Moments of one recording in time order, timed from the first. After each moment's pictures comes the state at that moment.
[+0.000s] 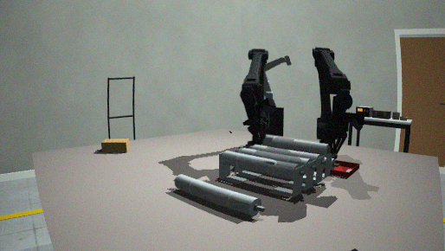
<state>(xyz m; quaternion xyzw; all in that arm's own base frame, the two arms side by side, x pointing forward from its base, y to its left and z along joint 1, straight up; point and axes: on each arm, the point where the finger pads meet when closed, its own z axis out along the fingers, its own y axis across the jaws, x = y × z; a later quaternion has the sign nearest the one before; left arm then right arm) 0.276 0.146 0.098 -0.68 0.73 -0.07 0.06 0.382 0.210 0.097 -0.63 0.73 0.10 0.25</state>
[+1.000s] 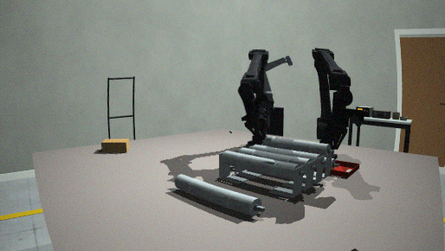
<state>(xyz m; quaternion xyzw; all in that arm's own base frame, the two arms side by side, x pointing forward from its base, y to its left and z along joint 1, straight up) 0.267 0.142 0.112 -0.68 0.73 -0.06 0.05 0.378 0.200 0.114 -0.63 0.73 0.10 0.25</state>
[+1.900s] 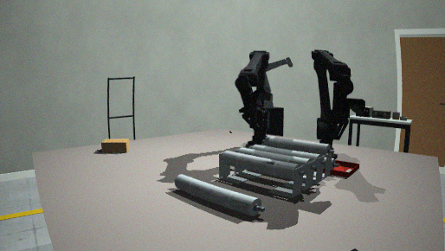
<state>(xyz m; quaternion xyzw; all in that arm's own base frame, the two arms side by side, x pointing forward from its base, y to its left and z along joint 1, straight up) 0.267 0.146 0.148 -0.68 0.73 -0.07 0.06 0.376 0.186 0.146 -0.63 0.73 0.09 0.26</state>
